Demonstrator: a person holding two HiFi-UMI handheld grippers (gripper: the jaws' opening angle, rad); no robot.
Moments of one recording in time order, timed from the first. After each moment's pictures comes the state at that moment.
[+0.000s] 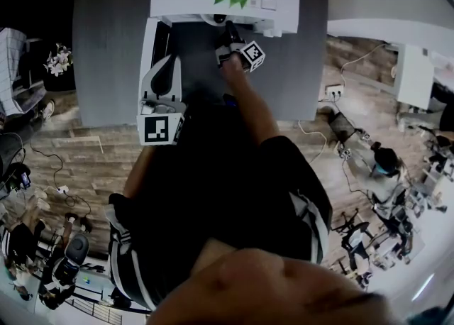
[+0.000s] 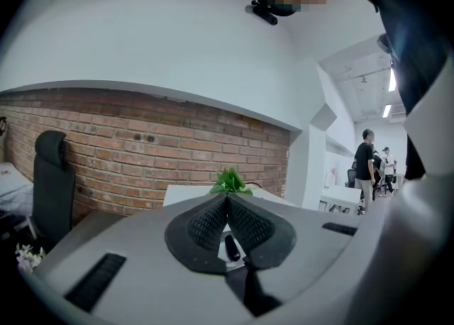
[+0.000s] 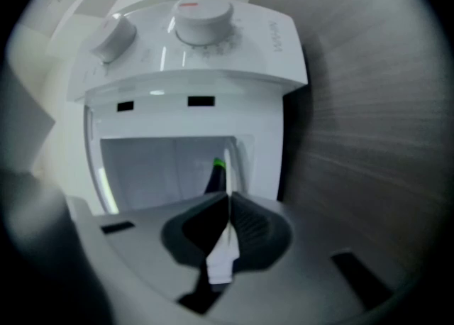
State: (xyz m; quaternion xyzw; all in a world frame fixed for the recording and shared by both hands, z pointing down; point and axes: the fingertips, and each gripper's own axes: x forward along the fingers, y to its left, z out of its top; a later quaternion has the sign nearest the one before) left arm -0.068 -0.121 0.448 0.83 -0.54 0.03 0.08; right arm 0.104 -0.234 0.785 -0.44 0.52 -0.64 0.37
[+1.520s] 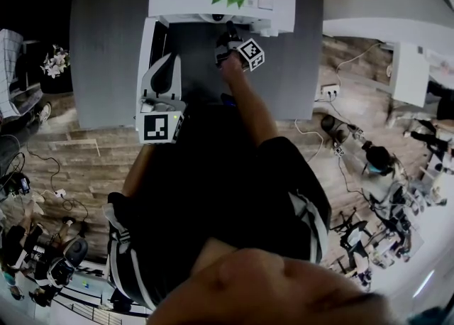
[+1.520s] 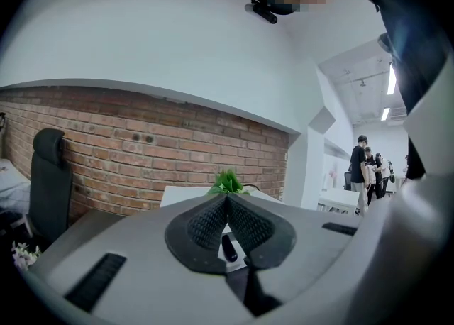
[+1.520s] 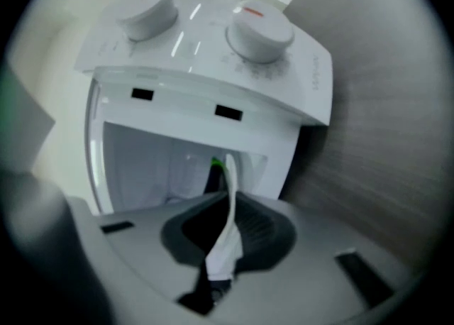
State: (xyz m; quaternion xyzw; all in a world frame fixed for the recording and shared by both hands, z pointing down) left arm -0.065 -0.120 0.448 0.84 -0.54 0.03 0.09; right arm 0.118 -0.236 0.775 -0.50 0.55 -0.60 0.29
